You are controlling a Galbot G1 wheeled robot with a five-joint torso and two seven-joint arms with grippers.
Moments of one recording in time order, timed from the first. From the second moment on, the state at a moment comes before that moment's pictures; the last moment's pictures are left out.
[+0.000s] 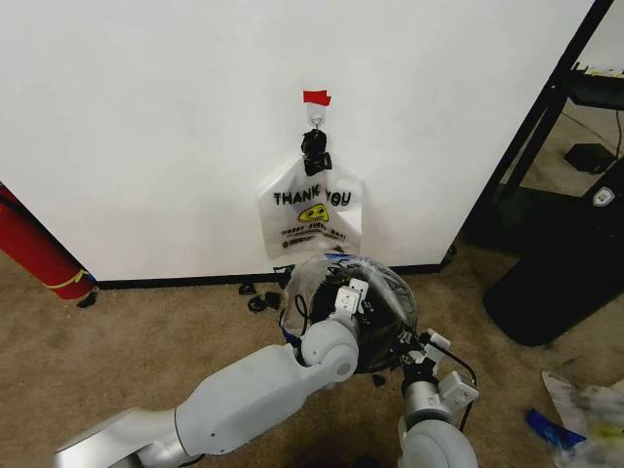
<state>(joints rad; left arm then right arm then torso) 0.52 -1.28 0.59 -1.66 -0.98 0.47 -0.76 -1.55 1.45 0.29 2.10 0.55 -0.07 0.47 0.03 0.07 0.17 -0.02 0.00</state>
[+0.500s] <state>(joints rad) 0.51 -1.32 0.63 -1.56 -0.99 0.52 -0.76 -1.58 1.46 0.28 2.12 0.51 -0.06 0.45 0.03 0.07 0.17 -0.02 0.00</state>
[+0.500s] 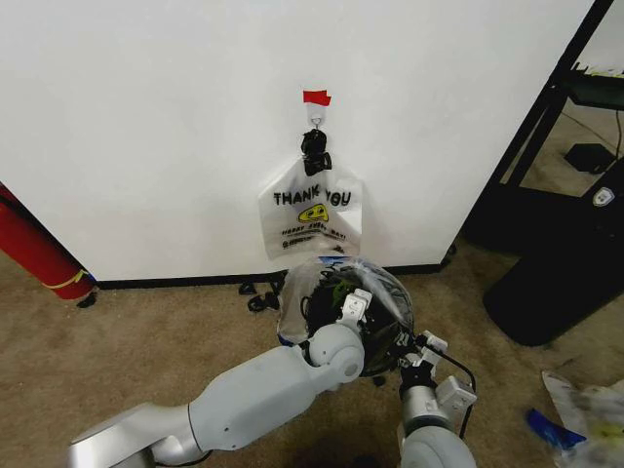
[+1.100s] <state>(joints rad) 0.51 -1.33 0.64 -1.51 -1.02 0.54 -0.76 -1.60 1.45 0.26 2.12 0.45 -0.04 0.41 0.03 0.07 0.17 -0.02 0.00</state>
